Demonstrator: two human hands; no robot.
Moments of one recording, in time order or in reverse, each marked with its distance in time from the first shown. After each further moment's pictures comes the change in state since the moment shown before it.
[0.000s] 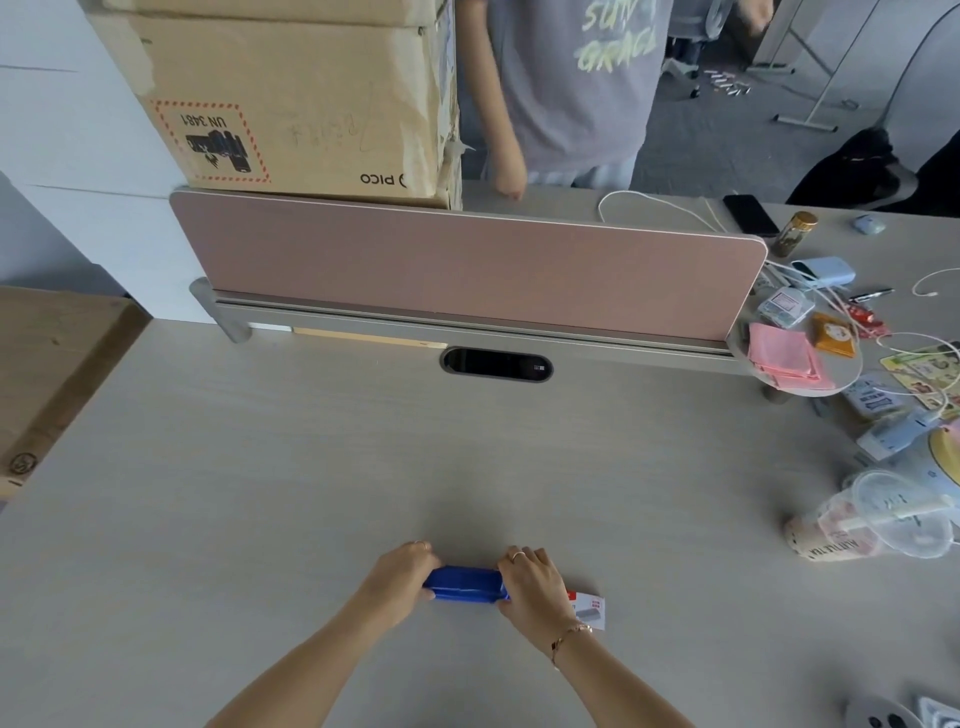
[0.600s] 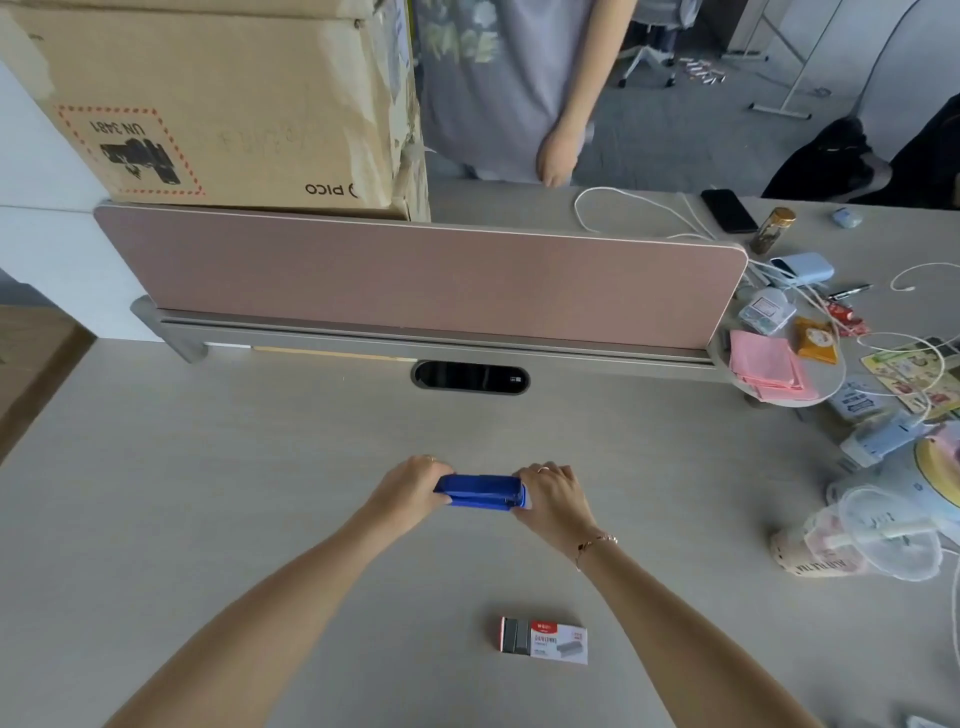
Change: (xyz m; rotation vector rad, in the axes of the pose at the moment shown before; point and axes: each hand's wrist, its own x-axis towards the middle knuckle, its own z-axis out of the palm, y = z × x) left_hand 0.103 0.028 -0.098 -0.122 0.165 0.025; right_hand 0.081 0.081 -0.079 0.066 0.187 0.086
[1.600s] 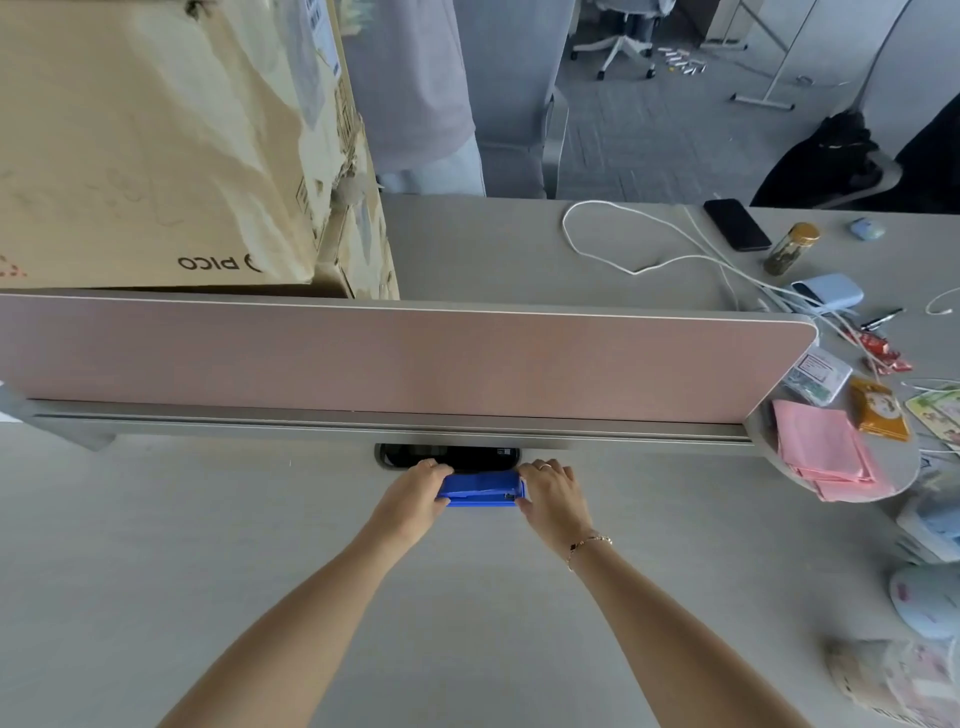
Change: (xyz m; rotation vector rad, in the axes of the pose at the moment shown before) left_hand 0.158 -0.030 0.005 0.008 0.051 -0.025; right_hand 0.139 0.065 0.009 0.029 0.044 0.132
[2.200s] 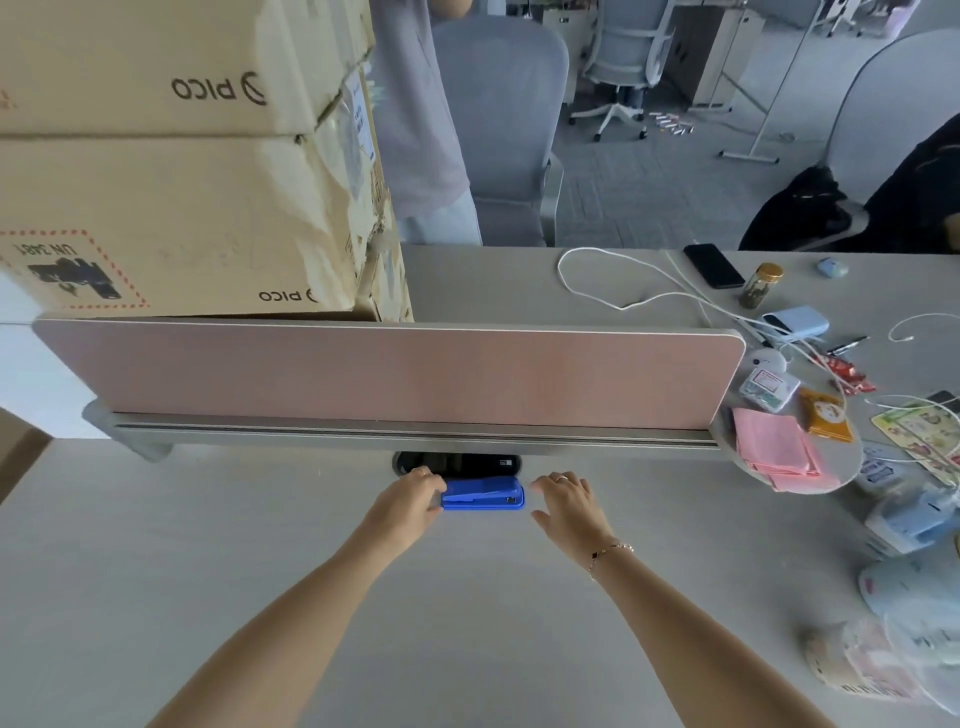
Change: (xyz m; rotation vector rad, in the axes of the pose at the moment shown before) left_hand -0.052 0.022 -0.051 0.070 0.035 0.023; right_hand -0.043 -0.010 -0.054 0.011 -0.025 -0.032
